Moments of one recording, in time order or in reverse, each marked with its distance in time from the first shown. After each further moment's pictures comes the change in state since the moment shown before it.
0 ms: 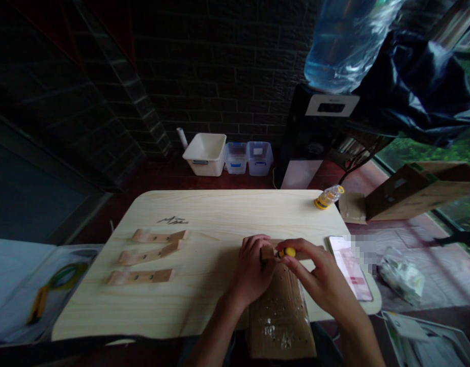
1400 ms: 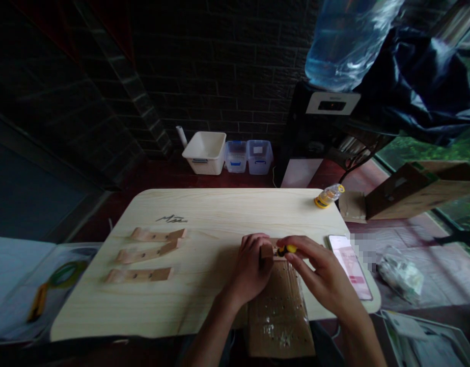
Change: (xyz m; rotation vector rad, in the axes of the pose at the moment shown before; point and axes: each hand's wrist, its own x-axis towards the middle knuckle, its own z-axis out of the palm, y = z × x) left_hand 0.003 0.002 -0.004 0.007 -0.051 0.029; right_hand 0.000 0.003 -0.004 0.070 -0.004 -0.036
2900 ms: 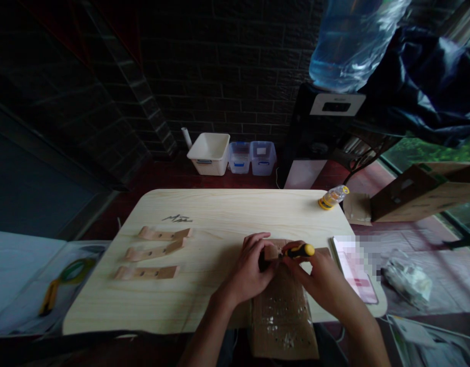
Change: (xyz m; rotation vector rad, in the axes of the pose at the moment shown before) left_hand -0.009 -0.008 -0.011 -0.107 -0.032 -0.007; right_hand -0.003 0.024 0.012 -0.160 -0.092 0.135
